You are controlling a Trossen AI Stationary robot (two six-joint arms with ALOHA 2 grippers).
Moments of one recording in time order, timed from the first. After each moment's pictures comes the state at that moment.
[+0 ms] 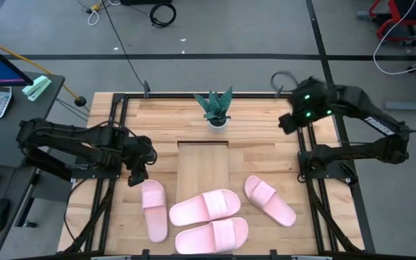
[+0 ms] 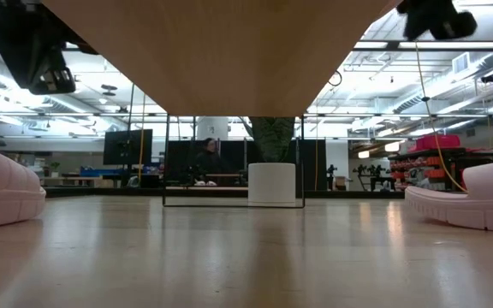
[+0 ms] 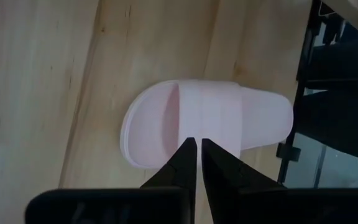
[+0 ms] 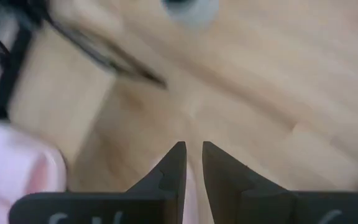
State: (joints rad) left arm -0.09 0.96 0.78 -0.92 0.34 -0.46; right arm -0.45 1.01 1.33 -1.33 -0.20 0.67
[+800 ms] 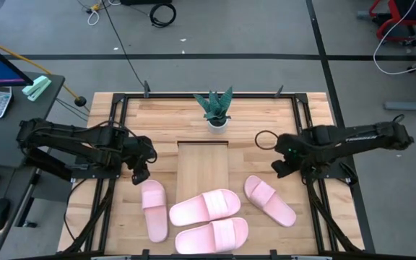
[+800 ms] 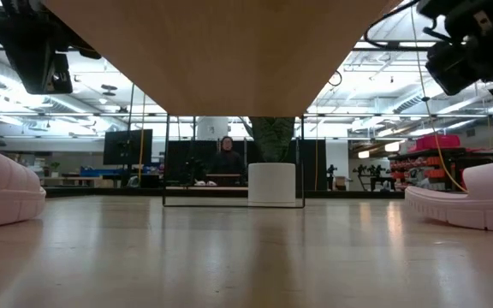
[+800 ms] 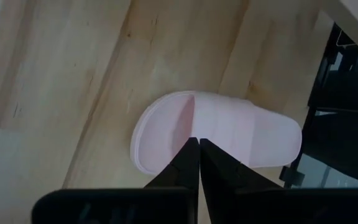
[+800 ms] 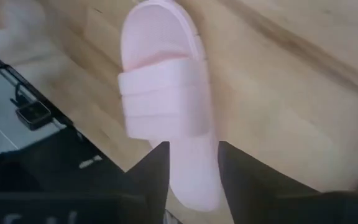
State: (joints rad) left arm -0.09 0.96 0.78 -0.91 0.26 -0.58; right arm 0.03 0.85 0.64 -0.94 -0.42 1.18
